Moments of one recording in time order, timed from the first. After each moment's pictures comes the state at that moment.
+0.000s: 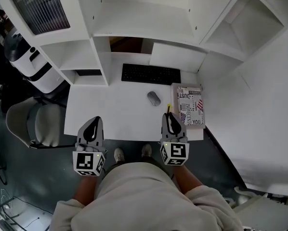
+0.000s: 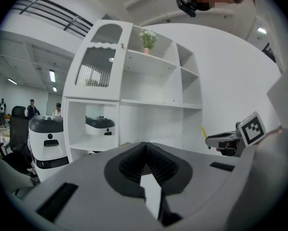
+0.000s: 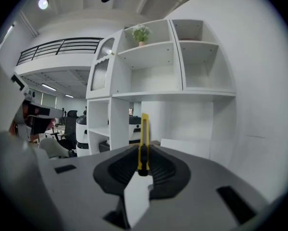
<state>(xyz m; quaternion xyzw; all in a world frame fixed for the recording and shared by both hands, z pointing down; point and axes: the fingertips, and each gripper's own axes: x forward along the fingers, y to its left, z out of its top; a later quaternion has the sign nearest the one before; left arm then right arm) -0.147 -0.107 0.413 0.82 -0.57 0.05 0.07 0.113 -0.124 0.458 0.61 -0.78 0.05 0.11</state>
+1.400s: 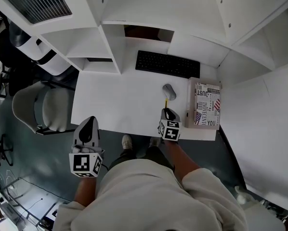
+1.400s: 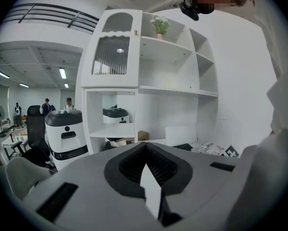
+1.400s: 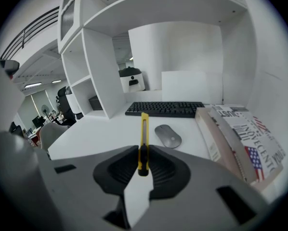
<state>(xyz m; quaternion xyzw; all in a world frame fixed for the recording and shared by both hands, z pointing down) -0.204 -0.120 0.450 0.77 -0.62 0.11 0.10 0.096 -0.181 0.714 0.57 -0.73 0.28 0.26</state>
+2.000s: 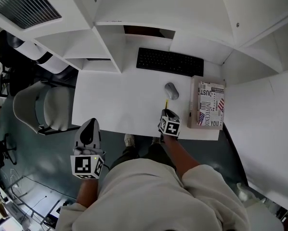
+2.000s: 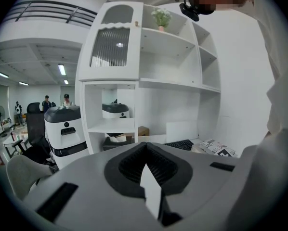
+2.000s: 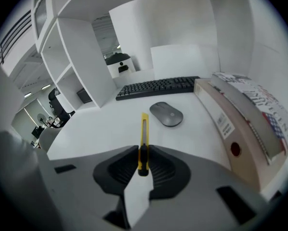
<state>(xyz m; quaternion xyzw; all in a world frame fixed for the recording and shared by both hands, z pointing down) -0.203 -0.136 0.469 0.76 -0.62 0.13 0.12 0.098 -0.181 0.776 0.56 -0.68 0.39 0.28</state>
